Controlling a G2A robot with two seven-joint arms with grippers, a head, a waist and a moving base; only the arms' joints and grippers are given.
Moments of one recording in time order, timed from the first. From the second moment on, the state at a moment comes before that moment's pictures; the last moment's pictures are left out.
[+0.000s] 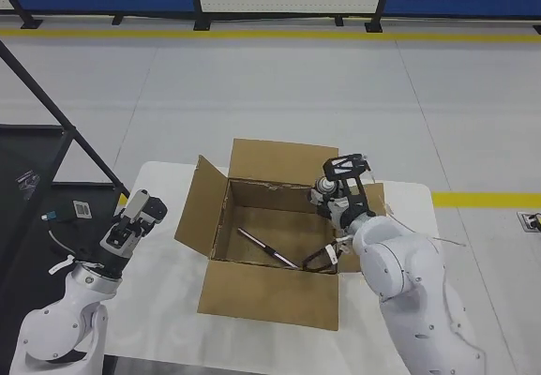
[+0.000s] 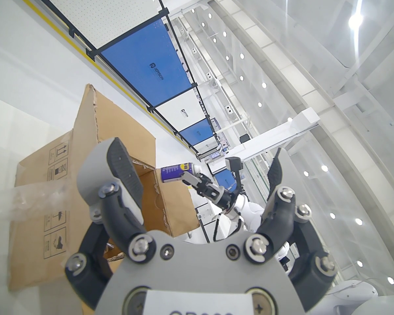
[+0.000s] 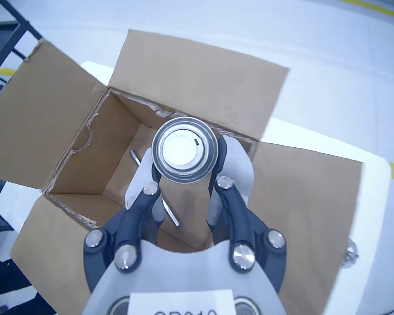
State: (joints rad) left arm 1.25 -1.27 -1.75 -1.81 -0.12 -0.27 -0.55; right arm -0.88 -1.46 1.30 -1.84 -1.31 0.10 0.95
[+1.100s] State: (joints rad) left arm 1.25 -1.27 -1.75 -1.81 -0.12 -0.27 -0.55; right arm -1.42 -1.40 1.74 -1.94 -1.18 0.00 0.80
